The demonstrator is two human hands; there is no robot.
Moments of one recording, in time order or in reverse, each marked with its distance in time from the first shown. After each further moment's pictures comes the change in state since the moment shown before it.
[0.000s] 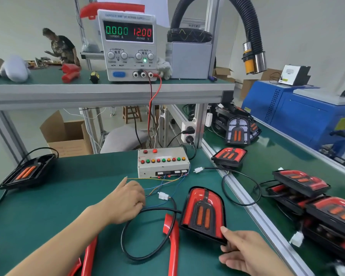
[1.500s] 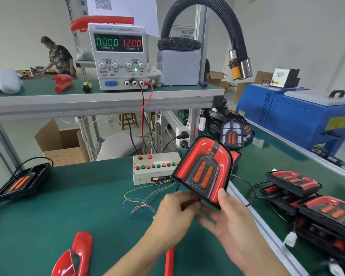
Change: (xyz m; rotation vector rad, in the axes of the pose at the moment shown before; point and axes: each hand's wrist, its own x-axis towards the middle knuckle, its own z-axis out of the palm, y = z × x) left_hand 0.013 0.158 -0.042 -1.124 0.364 -0.151; right_hand -0.028 -0.058 0.043 0.570 -0.231 -0.496
